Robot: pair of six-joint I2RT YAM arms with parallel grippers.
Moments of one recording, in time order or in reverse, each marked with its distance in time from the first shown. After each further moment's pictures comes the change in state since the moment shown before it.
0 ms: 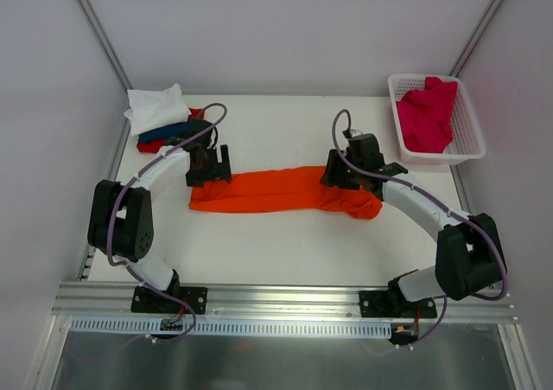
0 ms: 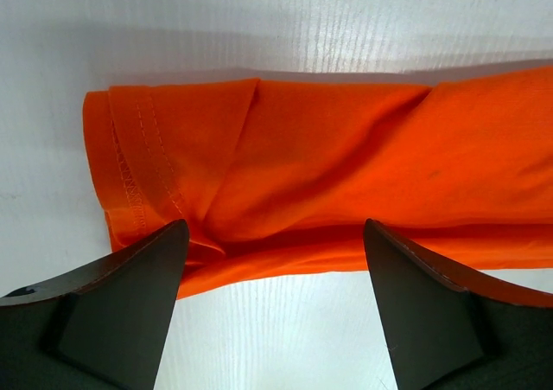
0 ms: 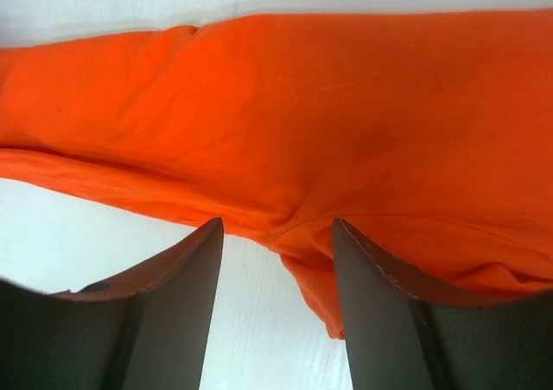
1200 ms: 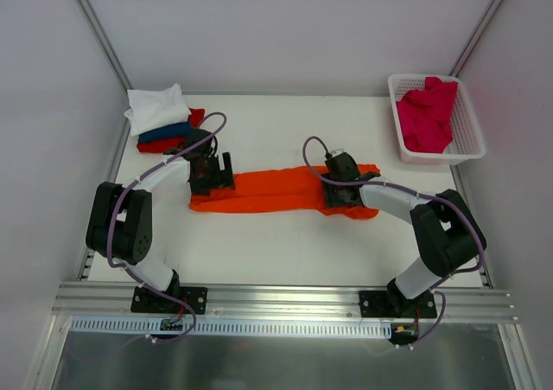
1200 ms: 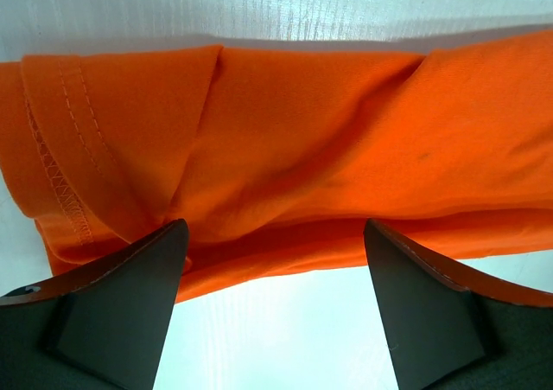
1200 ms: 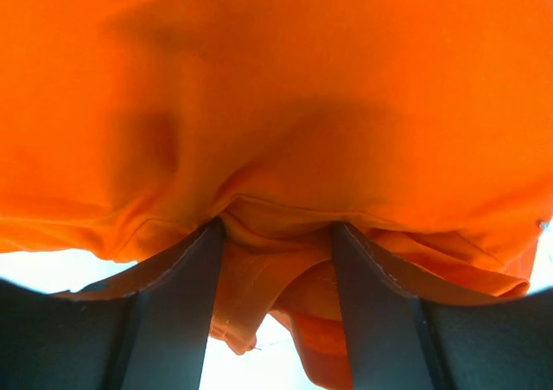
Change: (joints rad) left arm 0.000 -0.021 -0.121 0.118 0.095 -0.048; right arm 0.141 0.173 -0.045 -0.034 0.370 -0.225
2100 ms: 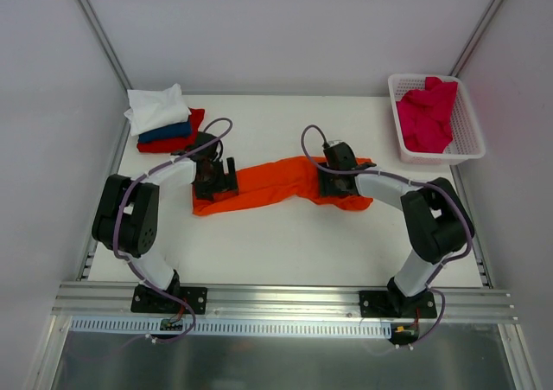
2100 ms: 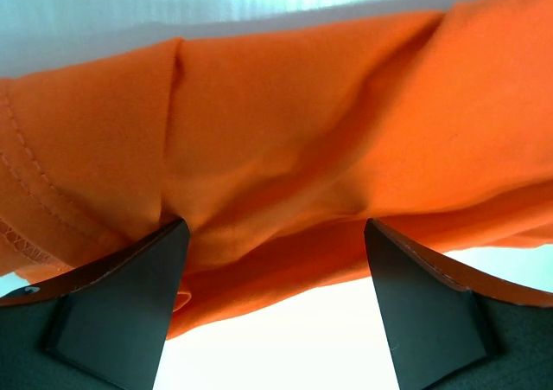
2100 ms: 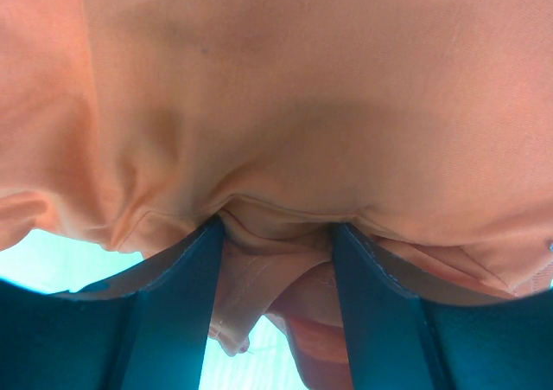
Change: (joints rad) left arm -0.016 0.068 -0.012 0.027 -0.001 -0.019; right arm -0.030 0.102 0.093 0.054 -0.078 0.036
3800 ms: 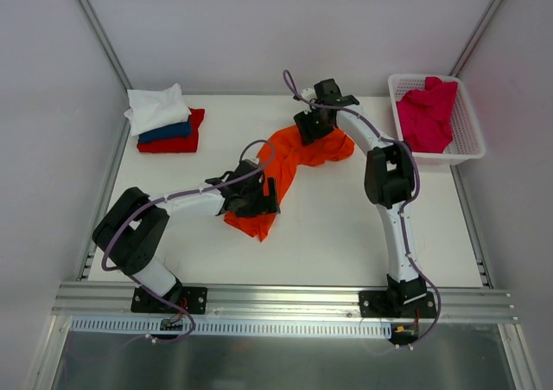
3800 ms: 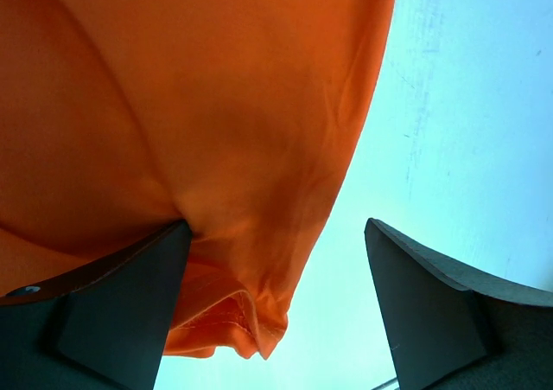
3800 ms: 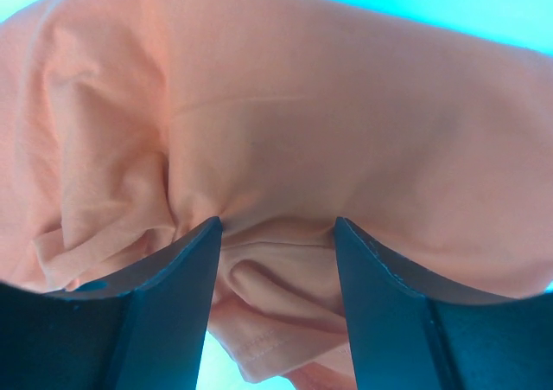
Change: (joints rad) left arm -0.418 -0.086 -0.164 0.254 -0.045 -0.276; right arm -0.141 0.695 1.180 -0.483 -0.383 -0.520
